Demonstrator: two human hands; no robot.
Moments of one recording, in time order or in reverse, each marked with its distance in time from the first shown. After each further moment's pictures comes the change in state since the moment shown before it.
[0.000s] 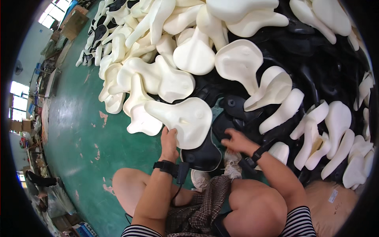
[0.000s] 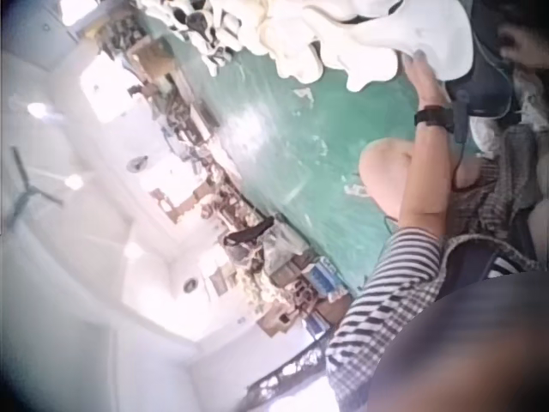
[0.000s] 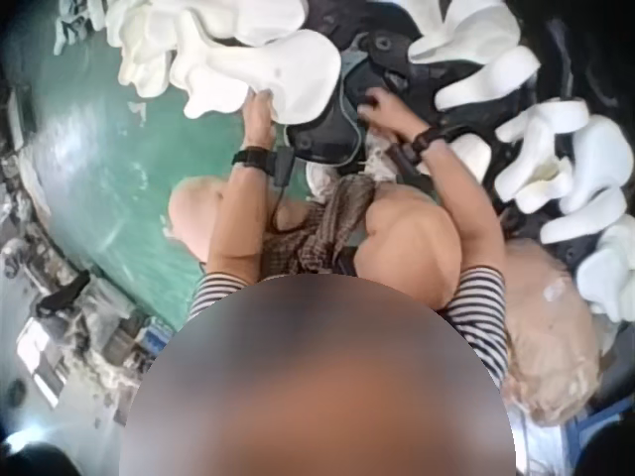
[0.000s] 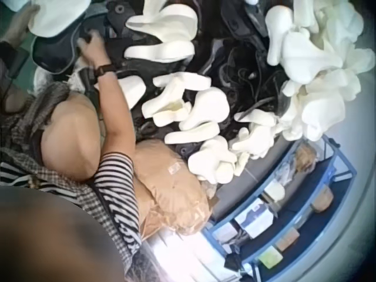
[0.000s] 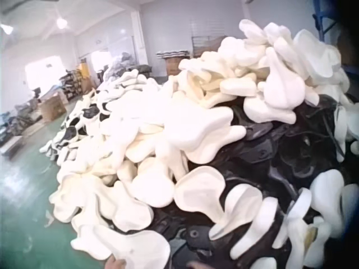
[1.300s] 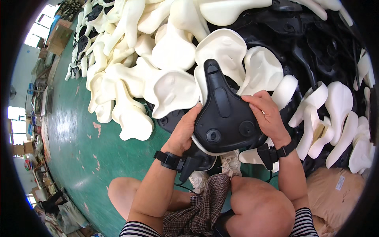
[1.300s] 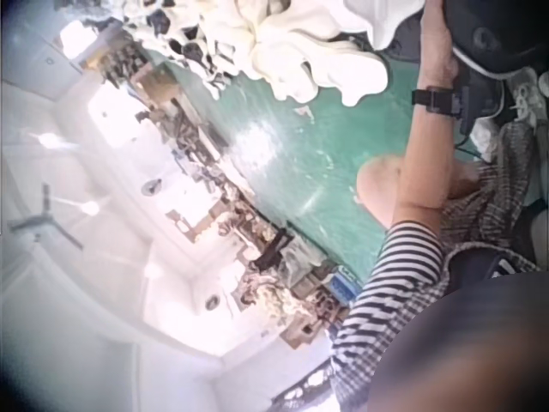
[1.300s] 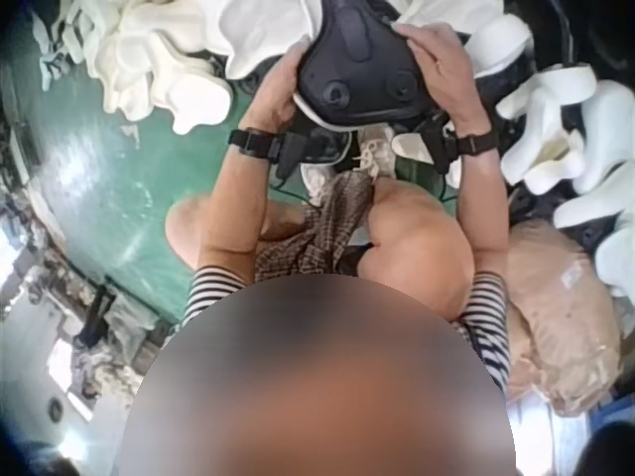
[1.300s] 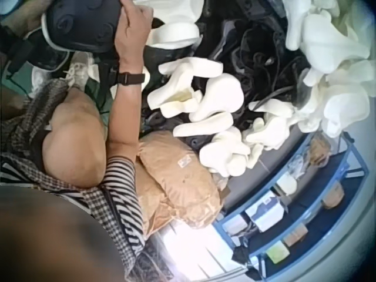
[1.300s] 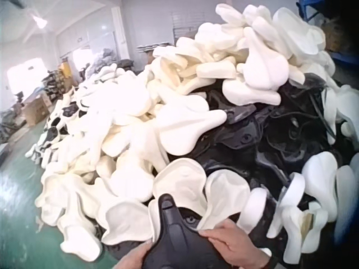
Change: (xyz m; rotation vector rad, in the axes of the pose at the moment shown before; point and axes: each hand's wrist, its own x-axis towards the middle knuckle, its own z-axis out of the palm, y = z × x) left_hand -0.025 0.043 0.106 -0.102 -0.737 -0.373; right_hand -0.065 -0.069 -0.101 -0.141 0.616 -0.728
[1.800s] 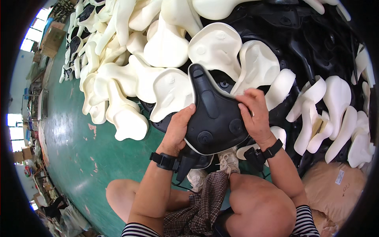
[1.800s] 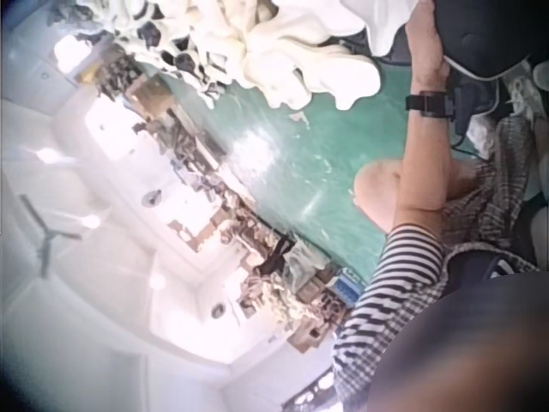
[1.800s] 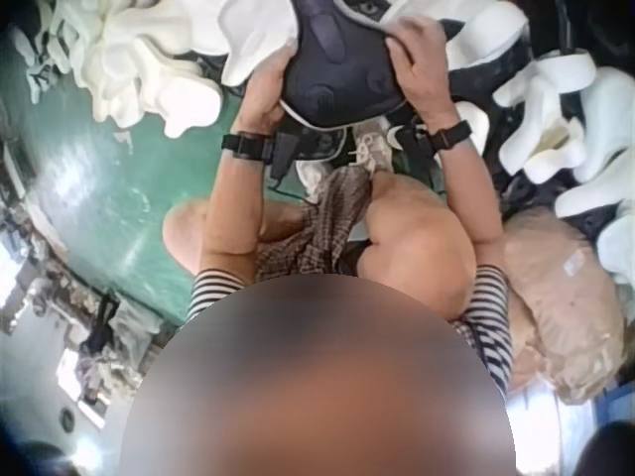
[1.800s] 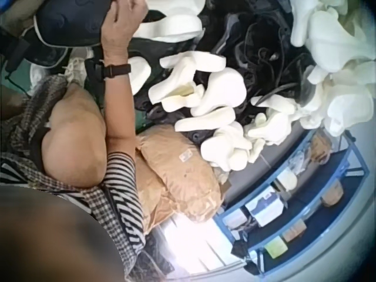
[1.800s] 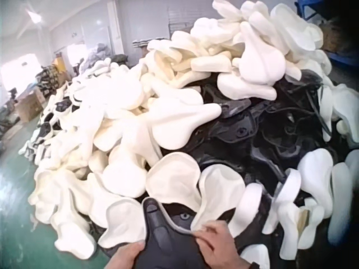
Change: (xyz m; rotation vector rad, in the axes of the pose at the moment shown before) left_hand 0.000 -0.008 -0.013 0.080 0.043 0.126; right_hand -0.017 0.022 0.034 -0.171 0.106 -0.164
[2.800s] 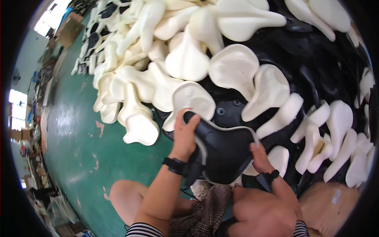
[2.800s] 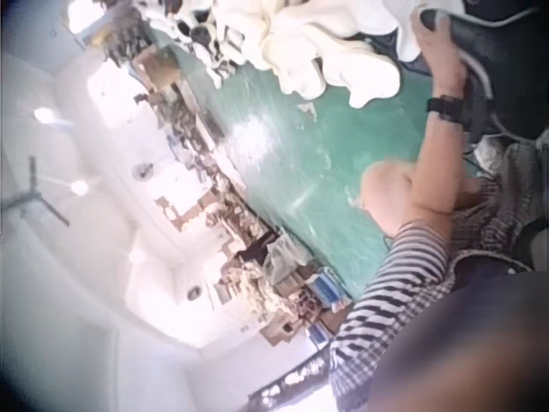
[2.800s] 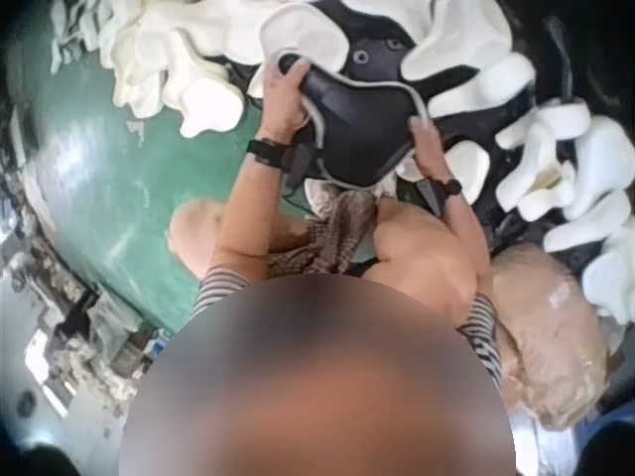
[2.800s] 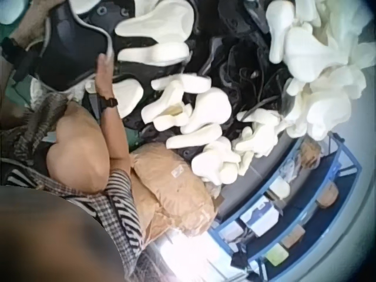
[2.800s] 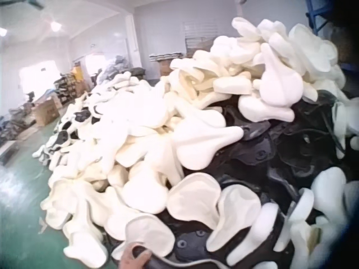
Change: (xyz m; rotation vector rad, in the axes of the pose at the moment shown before) left_hand 0.014 -0.005 -0.022 0.064 0.335 0.529; right_hand -0.090 0.011 0.020 0.900 -0.136 0.915
